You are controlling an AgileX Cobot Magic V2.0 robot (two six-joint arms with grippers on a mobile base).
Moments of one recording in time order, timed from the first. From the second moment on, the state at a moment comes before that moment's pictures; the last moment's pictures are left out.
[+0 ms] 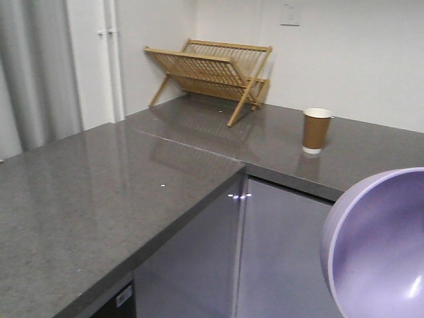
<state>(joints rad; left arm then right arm) -0.14 0.42 -0.70 -0.19 0.50 0.12 -0.16 0.60 -0.75 1.03 0.59 -1.02</state>
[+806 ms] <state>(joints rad) -0.14 0.42 -0.70 -0.19 0.50 0.12 -0.16 0.60 -0.75 1.03 0.59 -1.02</state>
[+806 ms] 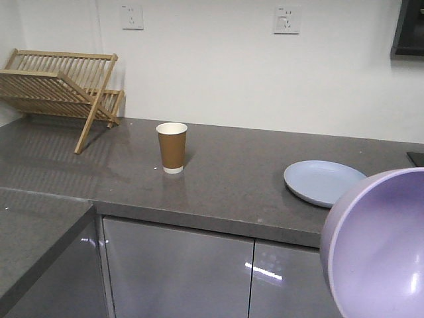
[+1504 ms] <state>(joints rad) -0.14 0.42 -0.70 -0.19 0.50 0.12 -0.16 0.60 -0.75 1.03 0.60 -1.02</state>
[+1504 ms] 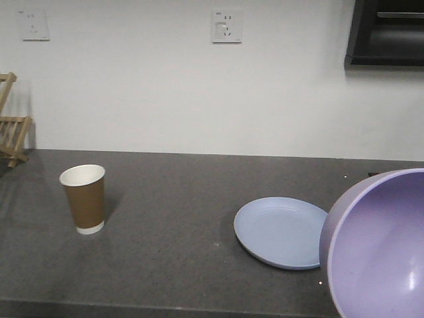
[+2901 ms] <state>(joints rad) -0.15 0.42 -0.70 -0.19 0.50 0.12 -0.16 0.60 -0.75 1.03 0.60 -1.02</state>
